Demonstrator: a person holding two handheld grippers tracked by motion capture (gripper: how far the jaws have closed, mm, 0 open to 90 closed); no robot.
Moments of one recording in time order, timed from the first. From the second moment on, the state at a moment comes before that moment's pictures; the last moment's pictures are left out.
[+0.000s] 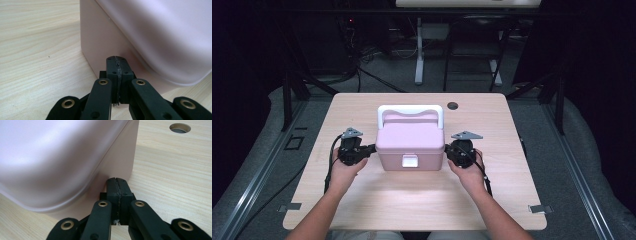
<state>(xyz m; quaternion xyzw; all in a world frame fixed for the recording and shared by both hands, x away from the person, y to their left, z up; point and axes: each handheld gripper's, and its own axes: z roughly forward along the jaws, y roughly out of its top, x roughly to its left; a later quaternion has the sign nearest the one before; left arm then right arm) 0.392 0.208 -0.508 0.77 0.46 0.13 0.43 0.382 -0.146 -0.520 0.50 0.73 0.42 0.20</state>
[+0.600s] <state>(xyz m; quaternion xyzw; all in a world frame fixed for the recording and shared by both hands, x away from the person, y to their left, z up) 0.365 0.203 -0.507 0.78 0.44 0.11 0.43 0.356 -0.158 -0.518 0.49 0.75 0.41 0.18</state>
